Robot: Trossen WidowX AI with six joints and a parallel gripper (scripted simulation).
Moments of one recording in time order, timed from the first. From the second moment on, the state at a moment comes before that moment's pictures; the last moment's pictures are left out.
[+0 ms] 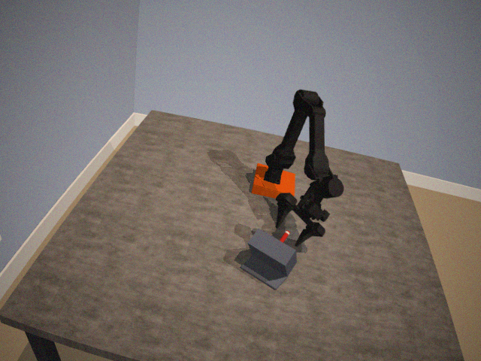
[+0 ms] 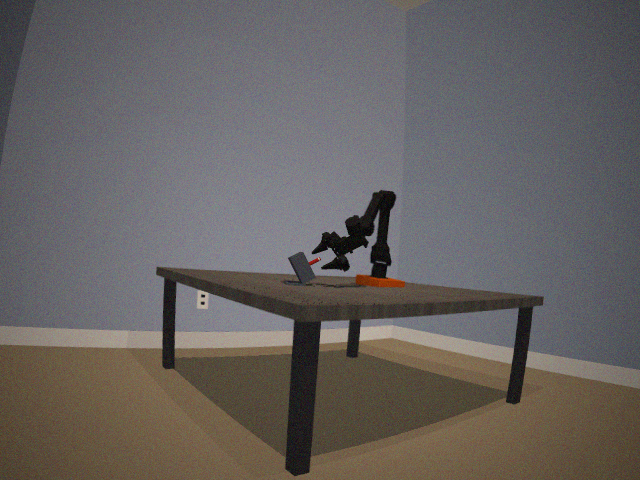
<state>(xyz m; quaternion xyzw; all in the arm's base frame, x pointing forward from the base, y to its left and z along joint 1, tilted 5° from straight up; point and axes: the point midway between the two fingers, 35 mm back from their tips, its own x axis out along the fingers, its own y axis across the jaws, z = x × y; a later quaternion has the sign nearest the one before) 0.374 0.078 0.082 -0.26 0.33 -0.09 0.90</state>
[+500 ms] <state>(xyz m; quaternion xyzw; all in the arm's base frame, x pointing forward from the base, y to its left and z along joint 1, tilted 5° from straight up) 0.355 0.090 0.095 -0.26 0.33 -0.09 0.90</state>
